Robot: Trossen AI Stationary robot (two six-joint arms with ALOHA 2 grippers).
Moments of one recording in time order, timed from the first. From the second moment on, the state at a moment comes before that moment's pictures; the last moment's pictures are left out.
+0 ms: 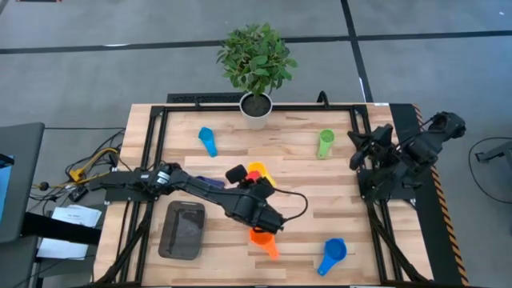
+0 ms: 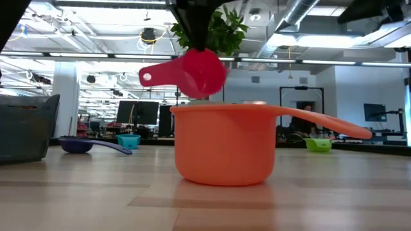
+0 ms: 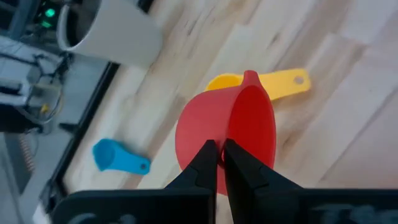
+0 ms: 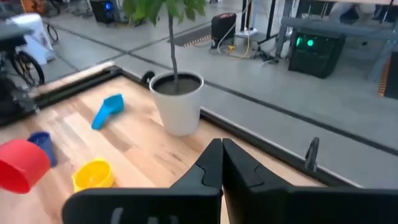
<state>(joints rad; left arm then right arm) -0.37 2.27 2.29 -1.57 -0.79 -0.86 0.64 0.75 0.97 -1.41 1.28 1.23</state>
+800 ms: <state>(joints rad) -0.31 2.25 2.23 -0.87 -0.29 -0.15 0.66 0.75 0.76 -1.22 1.07 1.23</state>
